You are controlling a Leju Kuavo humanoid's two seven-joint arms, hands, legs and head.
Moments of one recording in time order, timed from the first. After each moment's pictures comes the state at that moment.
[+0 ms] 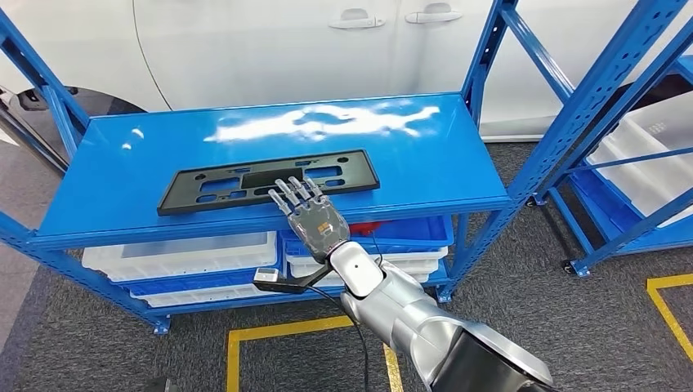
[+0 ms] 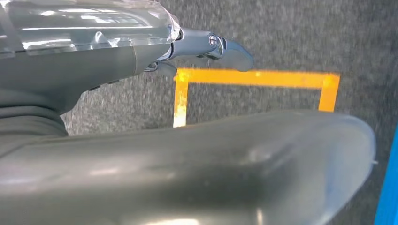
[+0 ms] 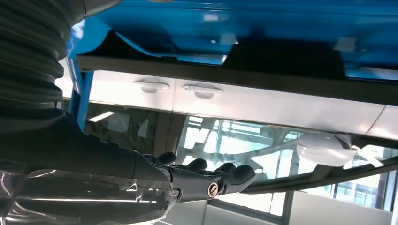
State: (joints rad) left arm -0.12 -0.01 0.27 -0.21 0.01 0.09 -0.36; right arm -0.86 0.33 0.92 -0.30 1.36 -0.68 0.06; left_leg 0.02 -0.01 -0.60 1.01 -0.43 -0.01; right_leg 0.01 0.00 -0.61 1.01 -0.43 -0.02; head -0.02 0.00
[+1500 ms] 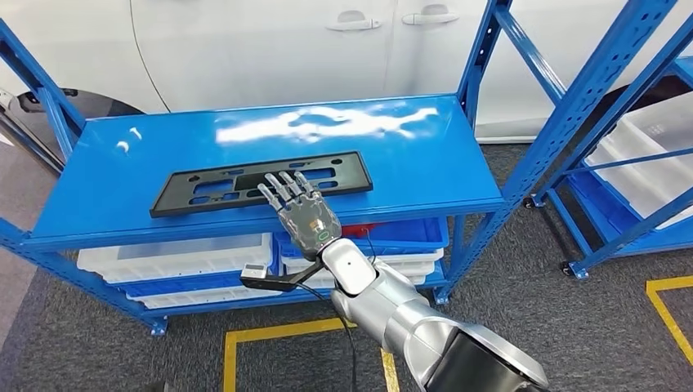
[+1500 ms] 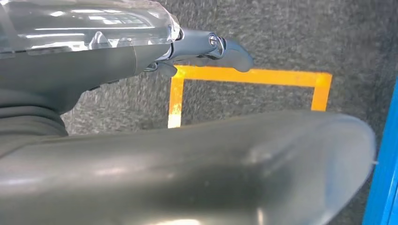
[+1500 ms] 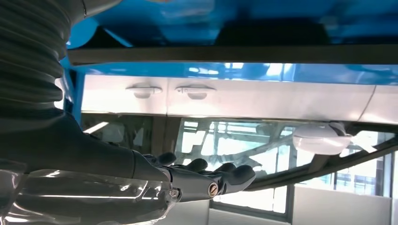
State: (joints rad) left arm -0.10 -0.01 0.32 -0.22 -0.01 0.11 -0.41; right arm -0.86 0.36 0.87 -0.33 1.33 -0.67 0.01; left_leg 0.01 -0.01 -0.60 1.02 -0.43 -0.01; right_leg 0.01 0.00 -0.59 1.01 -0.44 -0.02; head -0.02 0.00
